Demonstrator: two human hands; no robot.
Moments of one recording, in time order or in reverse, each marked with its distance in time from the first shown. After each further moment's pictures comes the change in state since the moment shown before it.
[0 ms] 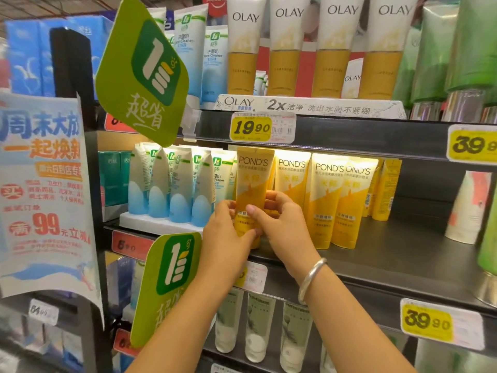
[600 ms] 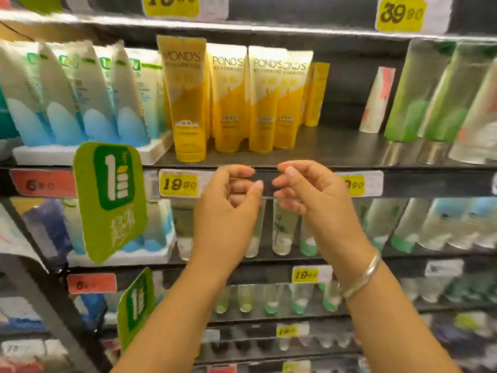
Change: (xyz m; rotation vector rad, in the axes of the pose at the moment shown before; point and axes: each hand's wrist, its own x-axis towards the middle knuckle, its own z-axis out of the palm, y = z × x) left_hand -0.097 0.014 0.010 -0.474 -0.294 0.022; right_hand -0.129 -0.001 -0.063 0.100 0.267 0.114
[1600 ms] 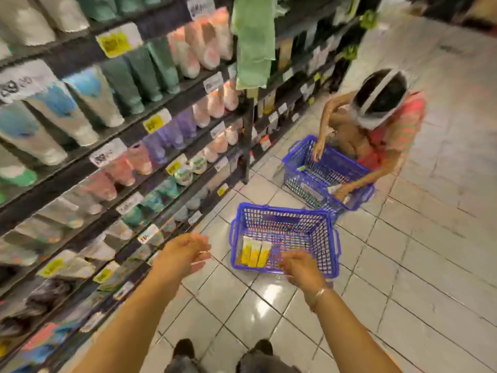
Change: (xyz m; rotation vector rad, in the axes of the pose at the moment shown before) left_hand -0.417 -0.094 0.323 0.171 -0.987 -1.157; right_hand -0.536 0.119 -0.407 -0.131 0.931 1.160
